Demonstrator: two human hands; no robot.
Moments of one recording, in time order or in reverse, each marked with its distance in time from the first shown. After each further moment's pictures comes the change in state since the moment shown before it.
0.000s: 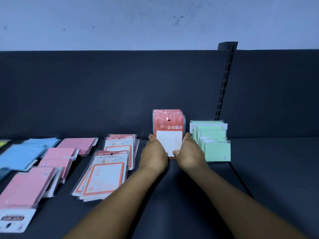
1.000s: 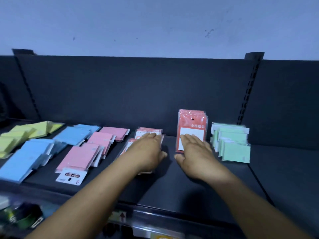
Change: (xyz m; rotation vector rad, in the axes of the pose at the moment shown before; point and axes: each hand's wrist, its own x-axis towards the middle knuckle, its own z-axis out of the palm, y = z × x) left_hand -0.079 -0.029 -0.104 0.476 -0.124 0.222; right_hand -0.077 -0.035 -0.025 -0.288 -0.159 -0.445
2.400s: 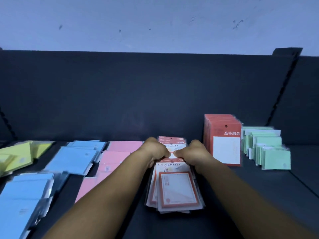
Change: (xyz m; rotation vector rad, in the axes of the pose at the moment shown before) left_hand 0.103 -0.115 0.015 -0.943 -0.172 -0.356; right_hand 0.129 -0.070 0.056 0.848 0.060 0.596
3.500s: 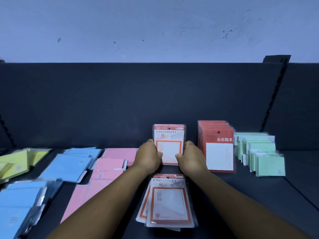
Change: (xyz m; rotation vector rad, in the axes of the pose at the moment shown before) left_hand 0.009 -0.007 0.014 0.395 0.261 0.286; right_hand 0.001 0.008 -0.007 -0.330 0.180 -0.234
